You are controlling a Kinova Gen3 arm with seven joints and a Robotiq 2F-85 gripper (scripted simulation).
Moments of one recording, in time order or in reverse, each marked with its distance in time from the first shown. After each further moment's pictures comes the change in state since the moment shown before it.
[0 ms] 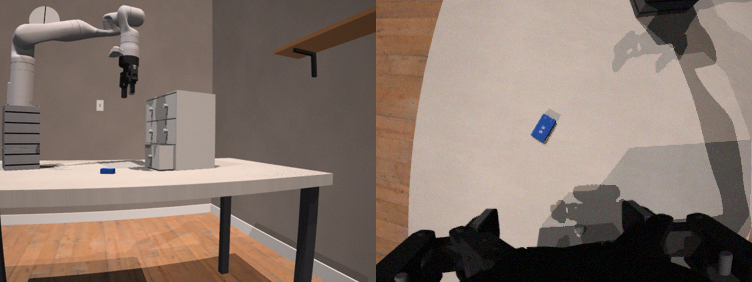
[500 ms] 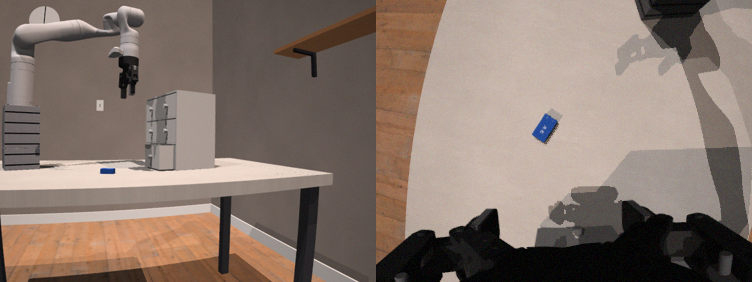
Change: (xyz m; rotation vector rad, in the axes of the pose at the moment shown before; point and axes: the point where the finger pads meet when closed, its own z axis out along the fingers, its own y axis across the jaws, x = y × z) arm 0.001 0.000 0.002 0.000 0.000 -0.034
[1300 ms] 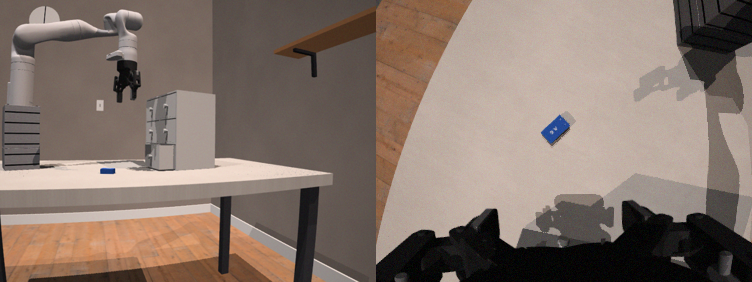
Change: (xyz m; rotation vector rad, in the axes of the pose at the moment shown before) arm 0.006 -0.001 0.017 0.001 -0.001 -0.244
